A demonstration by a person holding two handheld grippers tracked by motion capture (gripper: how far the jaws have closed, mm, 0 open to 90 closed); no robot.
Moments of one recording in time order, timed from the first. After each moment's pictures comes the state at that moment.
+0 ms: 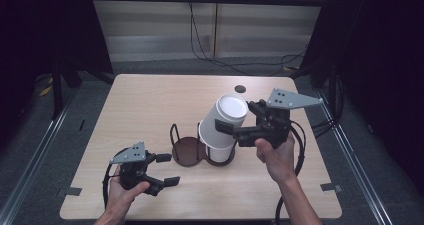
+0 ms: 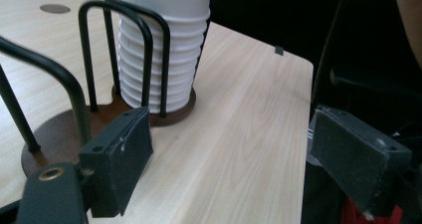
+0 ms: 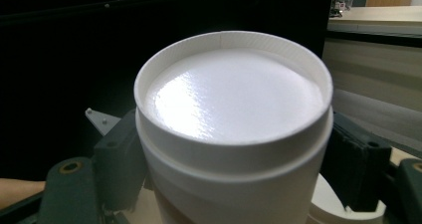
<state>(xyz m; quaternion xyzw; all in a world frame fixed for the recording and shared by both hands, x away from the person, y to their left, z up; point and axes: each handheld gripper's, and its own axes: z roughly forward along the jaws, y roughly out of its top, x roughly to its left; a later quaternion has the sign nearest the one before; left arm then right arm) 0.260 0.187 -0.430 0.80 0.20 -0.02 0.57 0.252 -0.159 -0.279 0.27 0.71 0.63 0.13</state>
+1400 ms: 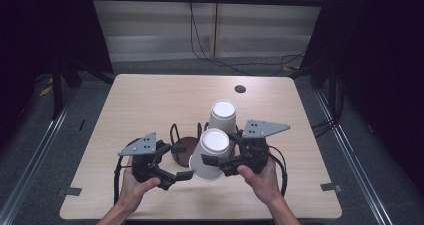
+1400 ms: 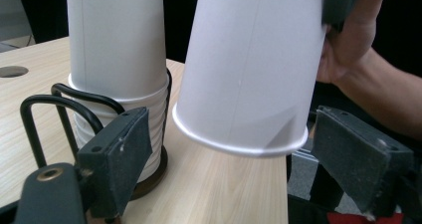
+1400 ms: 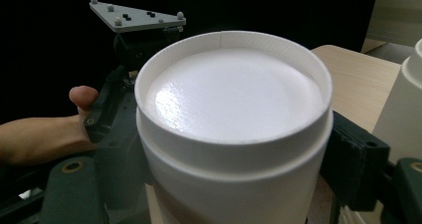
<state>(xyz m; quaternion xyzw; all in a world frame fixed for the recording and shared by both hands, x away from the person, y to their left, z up) 0.268 0.154 -0.405 0.78 0.13 -0.03 0.61 0.241 -0.134 -0.351 0.26 0.75 0.60 0.05</state>
